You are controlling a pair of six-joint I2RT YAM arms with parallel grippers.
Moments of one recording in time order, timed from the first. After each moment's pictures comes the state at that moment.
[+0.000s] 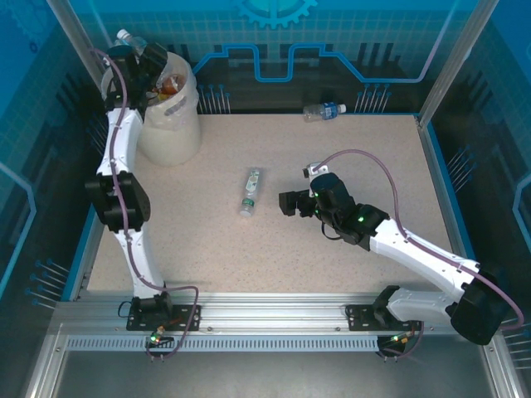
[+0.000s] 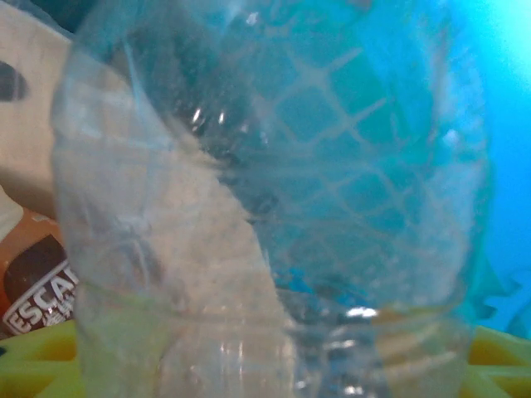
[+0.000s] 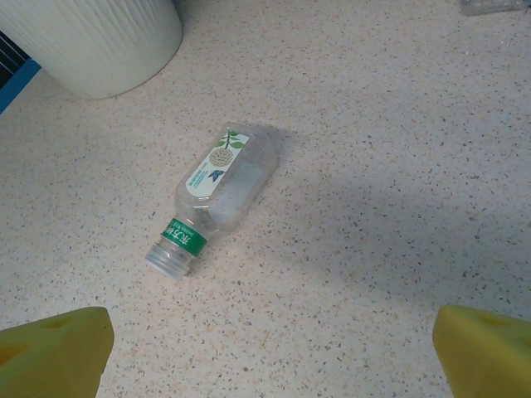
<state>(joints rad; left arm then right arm) 0.18 2.17 2.23 -0.25 0.17 -0.91 0.75 1.17 0.90 -0.33 0.24 0.42</state>
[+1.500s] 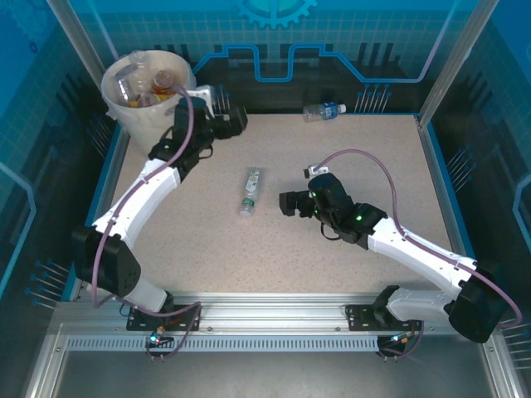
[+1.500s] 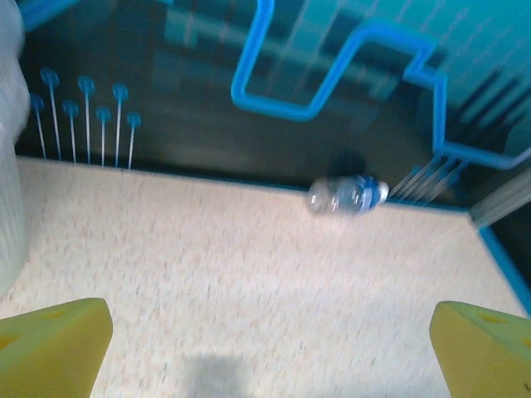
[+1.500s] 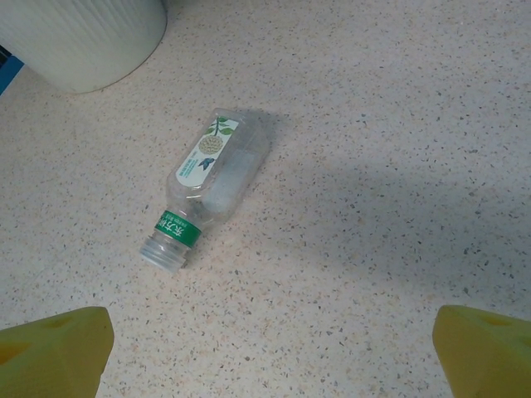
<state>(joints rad) -0.32 1.54 1.42 -0.27 -0.05 -0.42 0.75 1.19 0.90 -0.36 0.24 0.49</state>
